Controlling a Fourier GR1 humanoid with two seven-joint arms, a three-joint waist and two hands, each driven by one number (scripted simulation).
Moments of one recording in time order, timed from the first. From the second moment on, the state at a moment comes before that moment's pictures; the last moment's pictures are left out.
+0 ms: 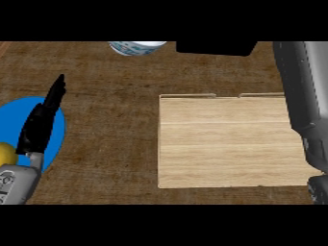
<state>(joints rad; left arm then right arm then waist) -0.22 0.40 -0.14 -1.42 -0.01 0.22 0.06 -1.14 -0.22 -0.24 -0.97 1.58 -0.14 1.15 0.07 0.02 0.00</state>
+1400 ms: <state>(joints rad) -0.17 0.37 -0.08 -1.43 -0.04 0.20 0.07 -1.25 -0.56 -0.37 -0.50 1.71 -0.06 1.02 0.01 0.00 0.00</state>
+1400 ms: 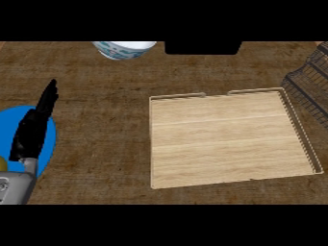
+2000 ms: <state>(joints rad) -0.16 0.38 -0.04 -1.45 -0.05 0.17 0.09 -1.09 -0.58 -0.45 -0.63 1.53 -0.03 0.91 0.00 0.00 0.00</state>
